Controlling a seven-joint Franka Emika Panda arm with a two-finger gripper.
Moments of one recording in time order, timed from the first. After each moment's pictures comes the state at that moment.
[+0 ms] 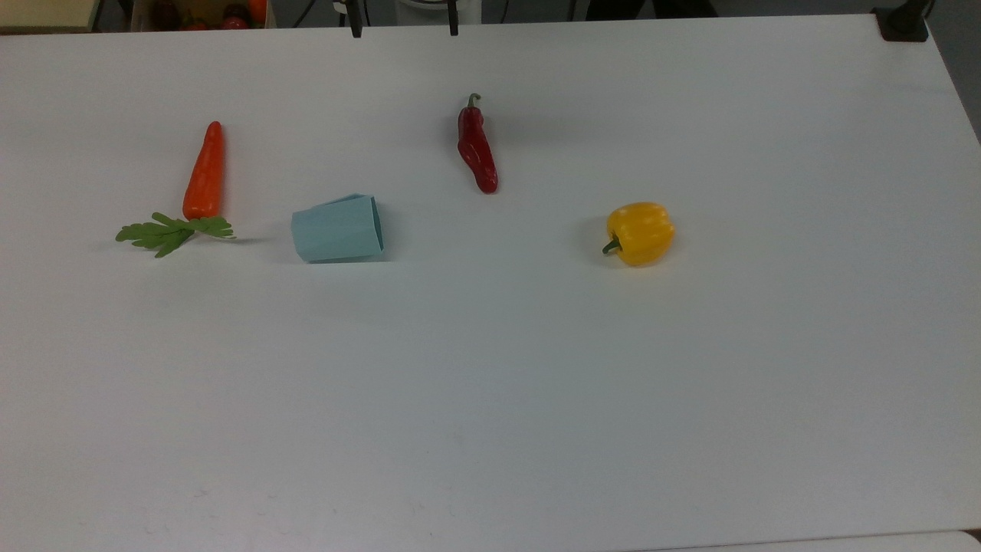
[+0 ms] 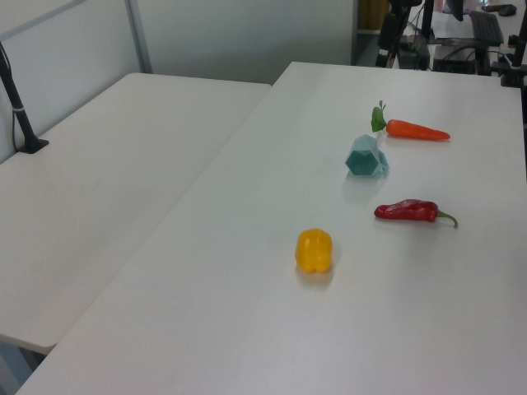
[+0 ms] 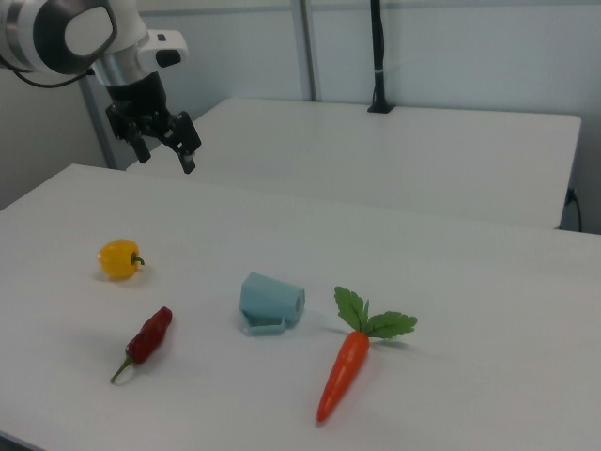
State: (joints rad) arm 0.10 -0.04 -0.03 -1.68 0.04 1.82 0.01
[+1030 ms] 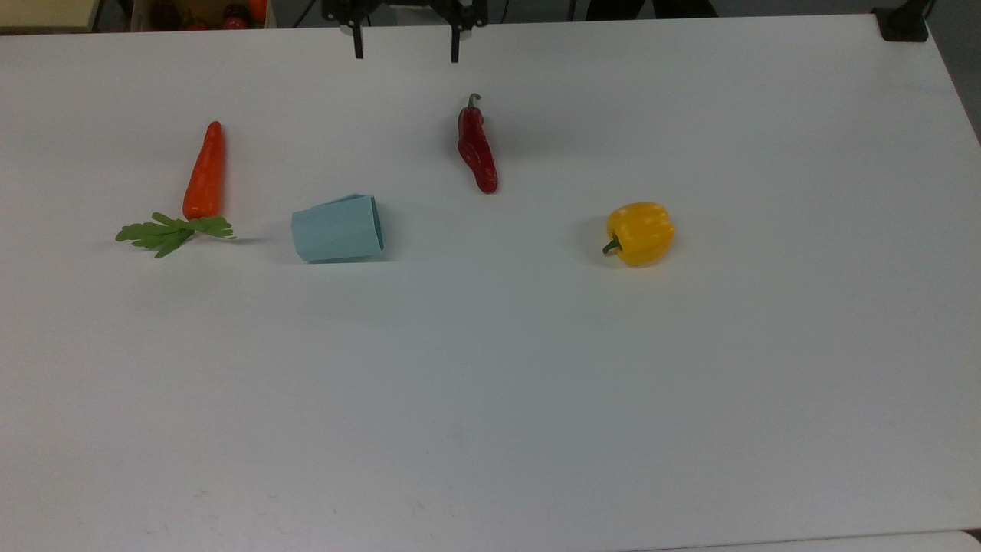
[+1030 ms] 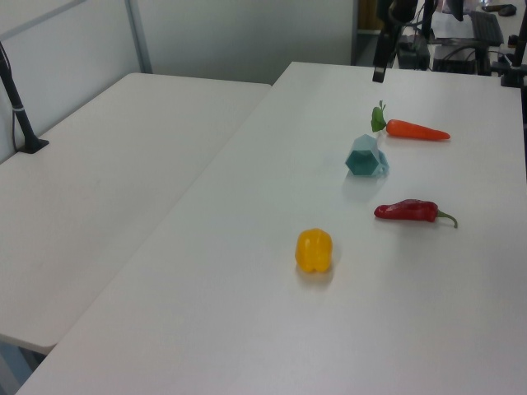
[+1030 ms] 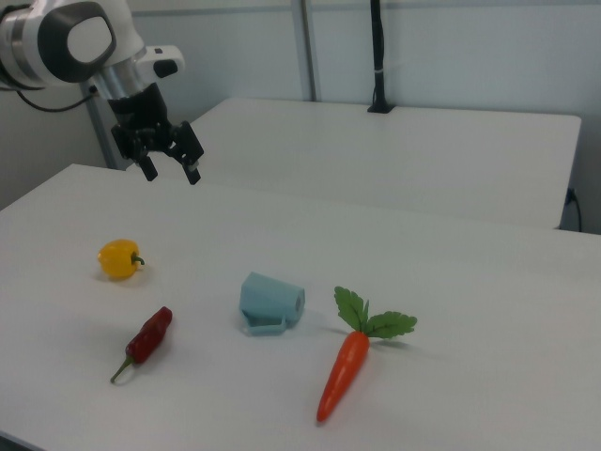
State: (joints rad) arm 0.12 0.01 0.00 -1.68 -0.11 1.82 0.06
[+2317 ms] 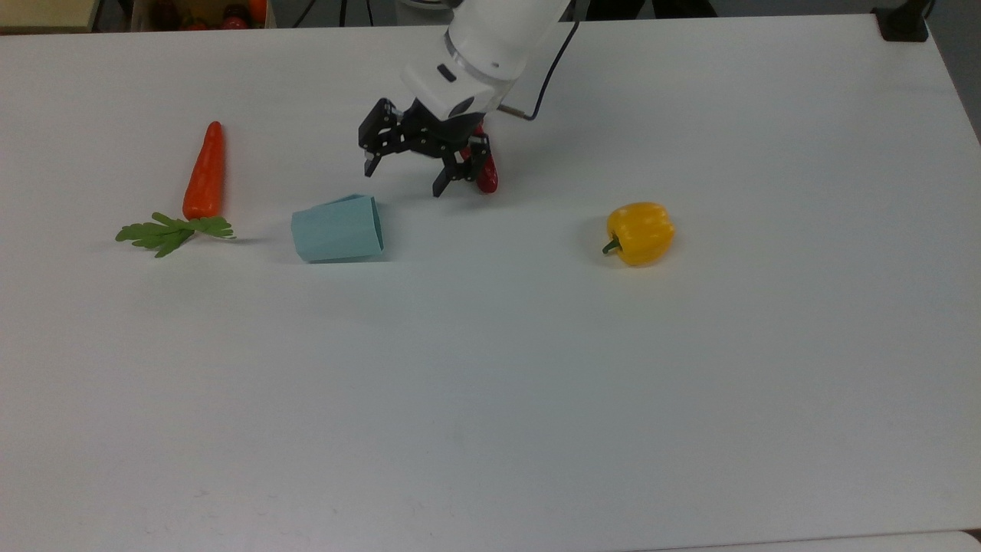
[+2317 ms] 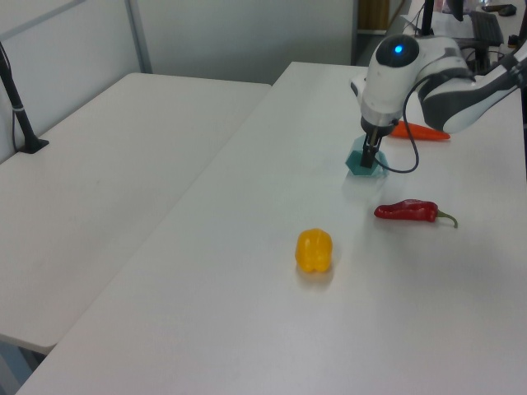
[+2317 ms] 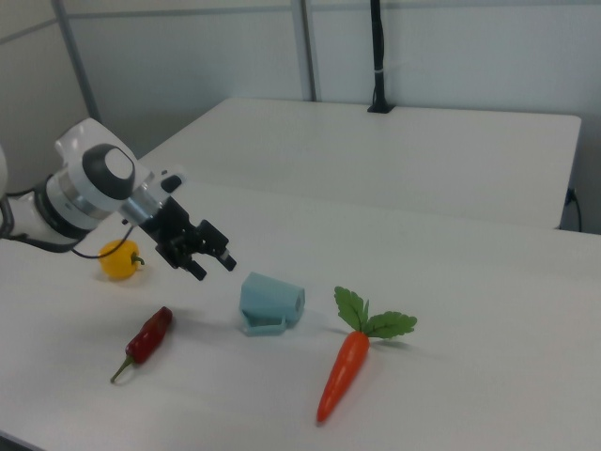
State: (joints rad) arm 0.12 0.17 0.09 -2.04 -0.73 2.23 0.55
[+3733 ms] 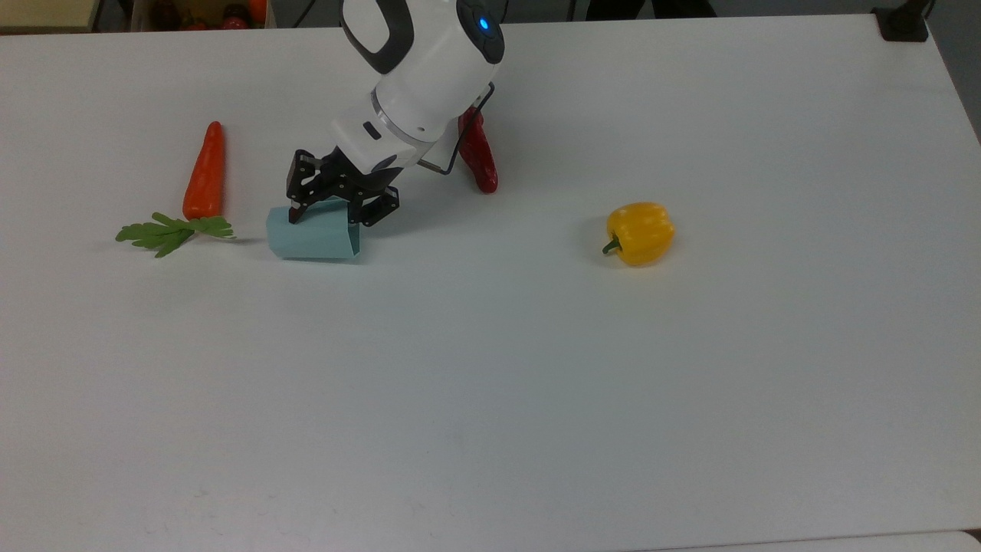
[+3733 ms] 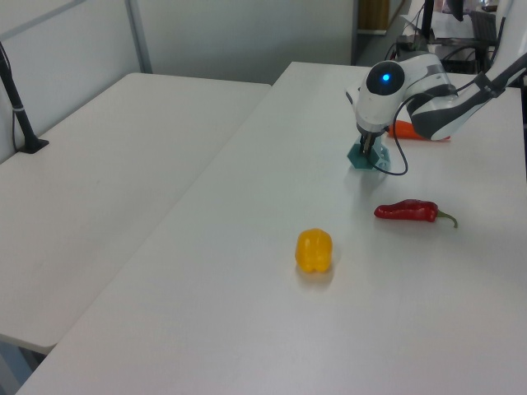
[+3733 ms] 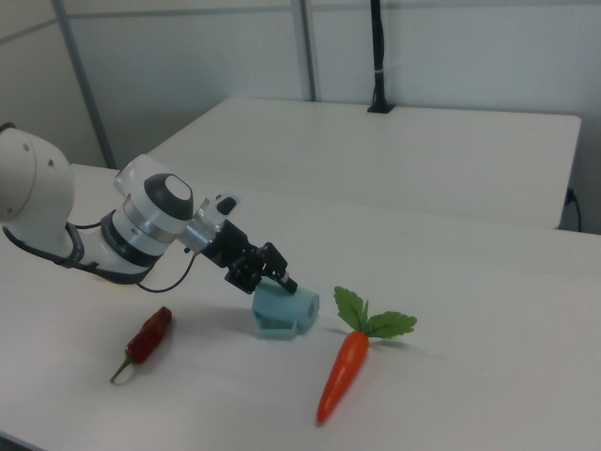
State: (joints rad) arm 0.01 0.31 0.05 -1.98 -1.02 2.30 0.61
